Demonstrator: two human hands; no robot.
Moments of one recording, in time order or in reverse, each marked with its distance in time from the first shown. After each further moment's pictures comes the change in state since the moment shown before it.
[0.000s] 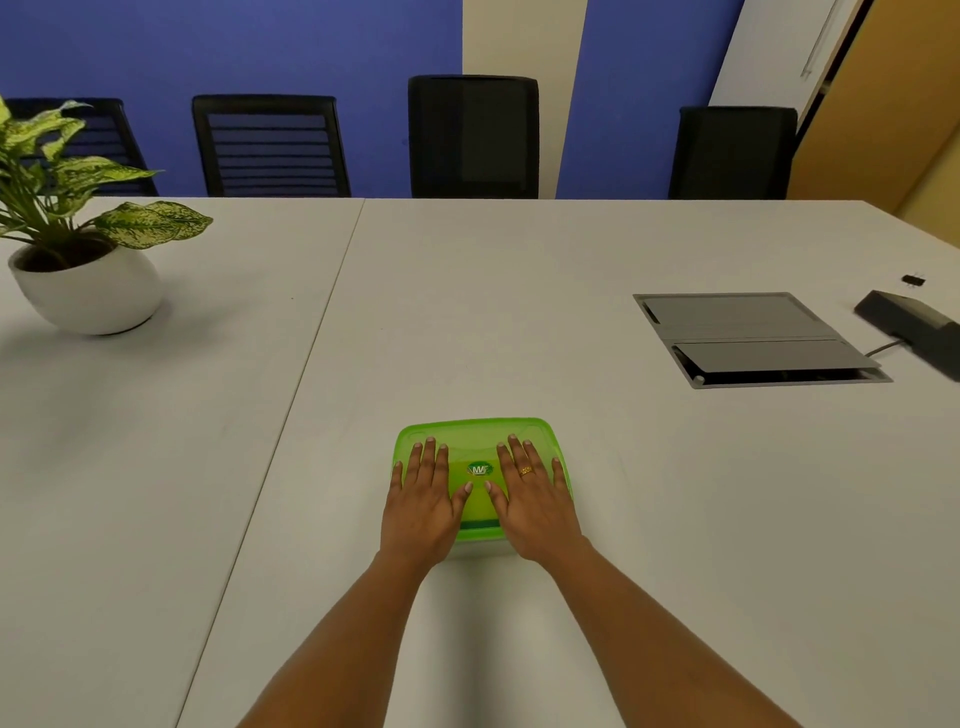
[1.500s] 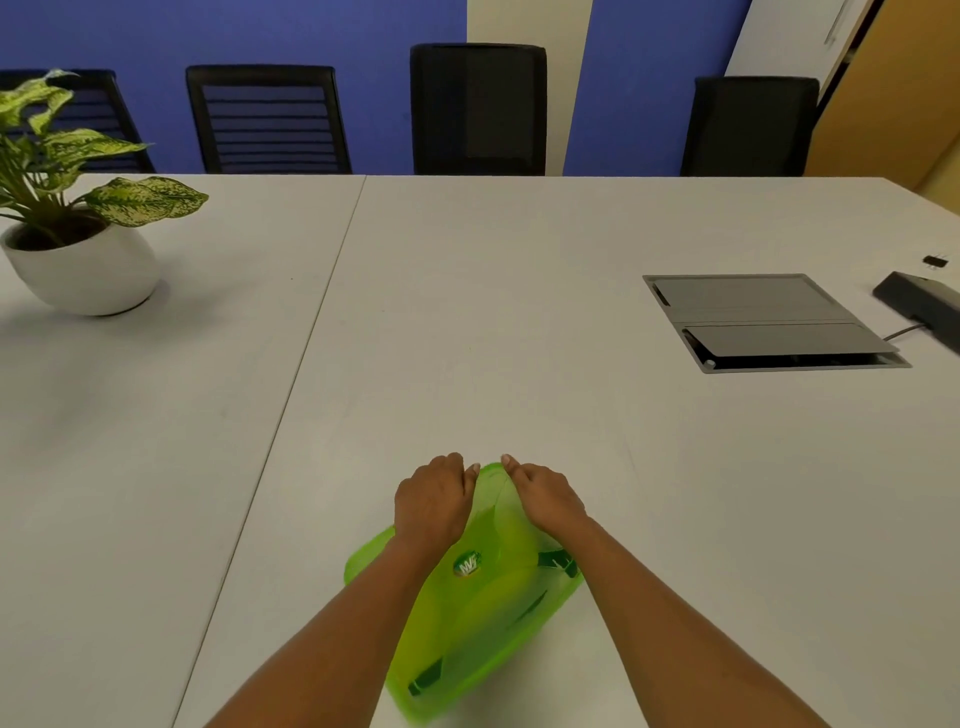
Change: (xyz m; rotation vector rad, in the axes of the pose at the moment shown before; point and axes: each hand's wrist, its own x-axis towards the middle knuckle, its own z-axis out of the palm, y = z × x) left_hand 0.003 0.015 -0.003 -0.044 0.032 -0.065; right_hand 0.013 0.011 0.003 0.539 -0.192 0.330
